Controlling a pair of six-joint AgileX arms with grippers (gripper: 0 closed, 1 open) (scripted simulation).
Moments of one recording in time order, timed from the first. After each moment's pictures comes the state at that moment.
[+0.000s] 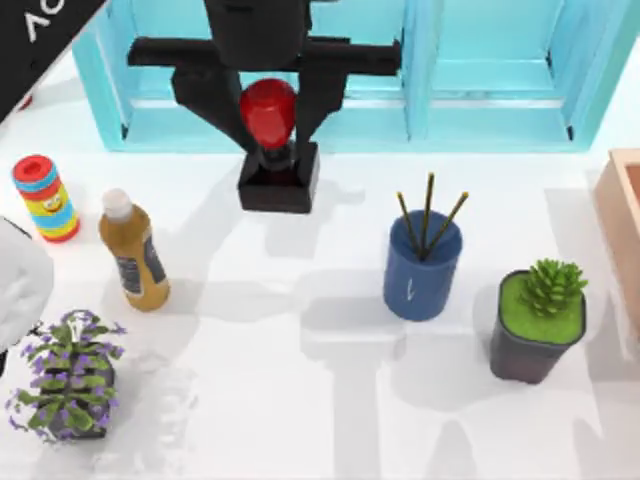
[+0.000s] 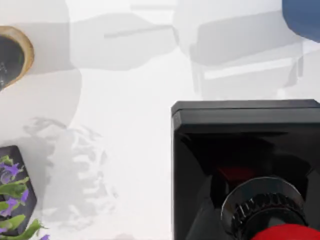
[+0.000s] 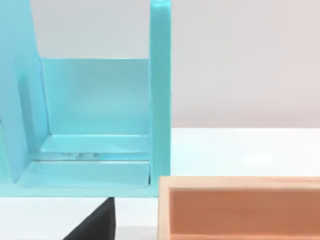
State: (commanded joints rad) left arm -0.63 2.14 2.37 -1.85 0.07 -0.45; right arm 0.00 0.00 0.00 0.00 0.00 0.00
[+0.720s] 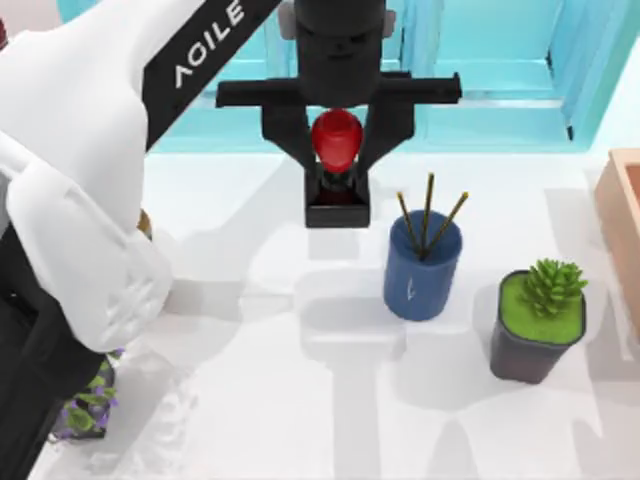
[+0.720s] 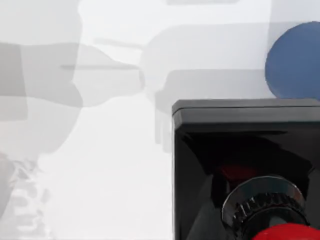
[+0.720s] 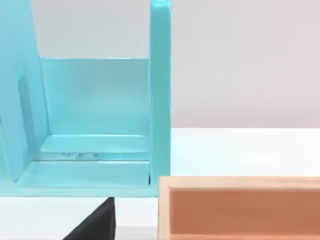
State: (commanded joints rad) left arm -0.70 2.45 2.72 -1.82 0.01 -0.67; right arm 0.00 0.00 0.00 0.00 0.00 0.00
